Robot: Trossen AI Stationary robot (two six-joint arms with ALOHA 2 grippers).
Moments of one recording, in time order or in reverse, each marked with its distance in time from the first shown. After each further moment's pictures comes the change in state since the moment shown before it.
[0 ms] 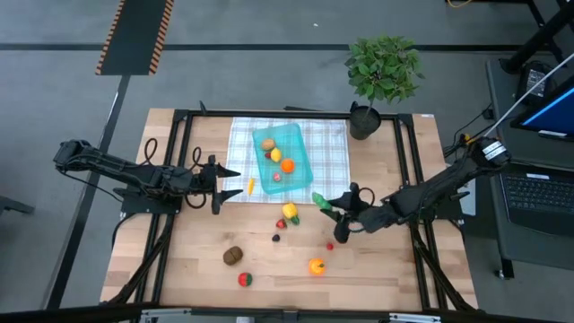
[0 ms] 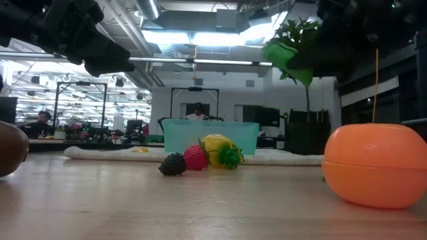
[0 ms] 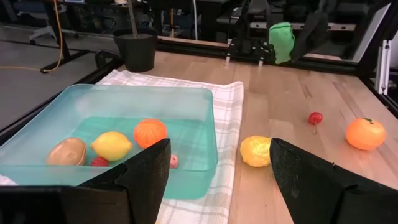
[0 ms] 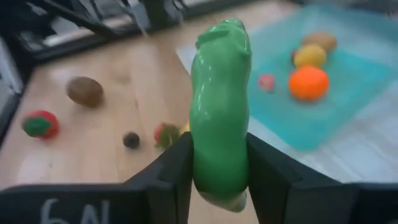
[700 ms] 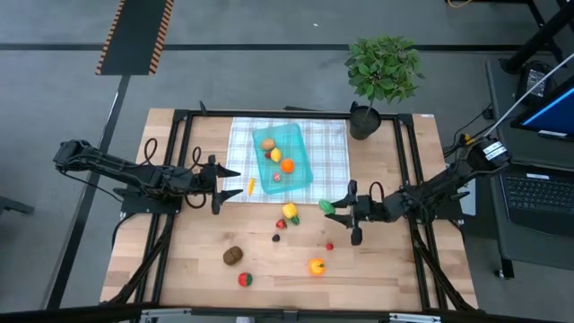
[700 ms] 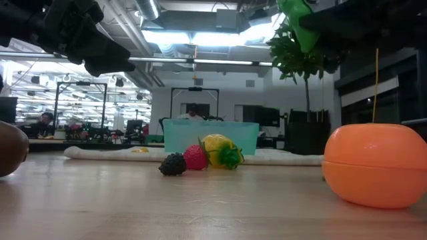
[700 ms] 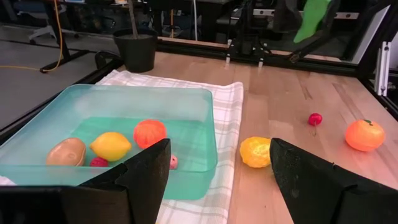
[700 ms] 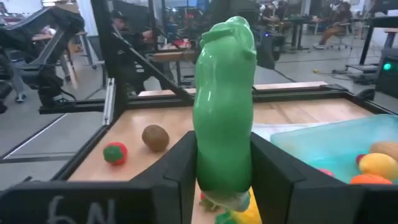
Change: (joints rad) left arm 0.000 0.000 0.000 0.003 0.000 -0.004; right arm -0.034 0.003 -0.254 0.763 -0.239 -0.456
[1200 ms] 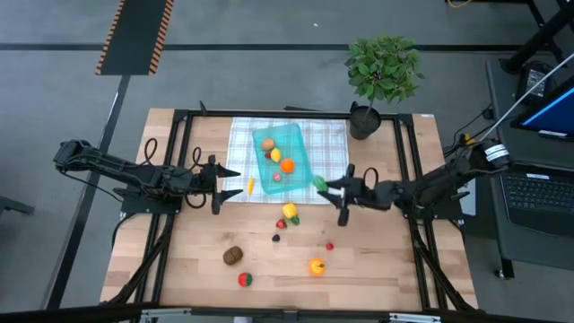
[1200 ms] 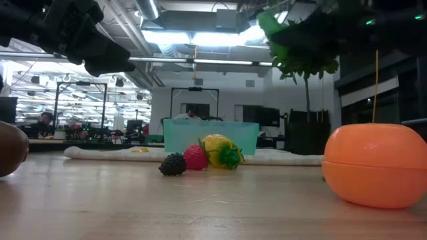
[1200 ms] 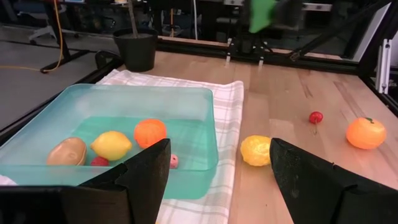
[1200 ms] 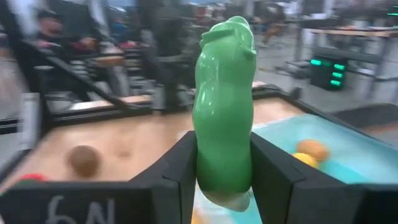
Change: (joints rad) left arm 0.000 0.000 0.000 -0.005 0.000 0.006; right arm -0.189 0.000 0.070 -0.085 0.041 0.002
